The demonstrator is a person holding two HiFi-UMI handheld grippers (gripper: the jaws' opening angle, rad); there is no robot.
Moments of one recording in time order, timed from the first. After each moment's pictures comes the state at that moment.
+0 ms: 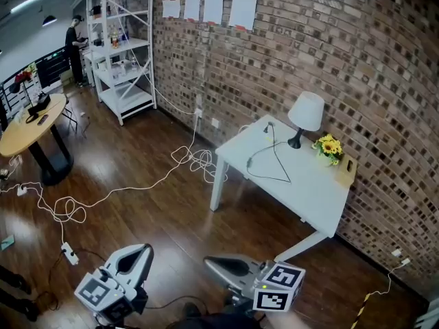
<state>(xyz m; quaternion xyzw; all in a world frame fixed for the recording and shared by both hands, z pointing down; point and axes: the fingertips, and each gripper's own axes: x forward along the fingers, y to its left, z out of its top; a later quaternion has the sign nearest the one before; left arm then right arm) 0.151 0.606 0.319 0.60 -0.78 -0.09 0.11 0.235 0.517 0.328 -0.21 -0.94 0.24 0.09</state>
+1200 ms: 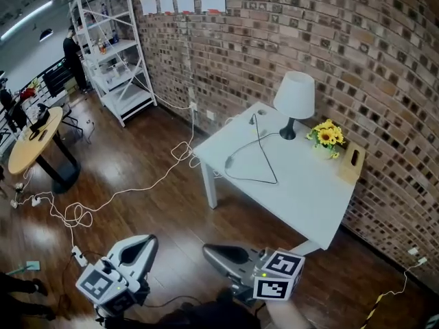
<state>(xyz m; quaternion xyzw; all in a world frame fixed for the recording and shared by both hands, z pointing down) 0.196 0.393 0.307 0.61 -0.78 0.00 0.11 0.262 0.314 0.333 -0.24 -0.93 0.28 0.04</state>
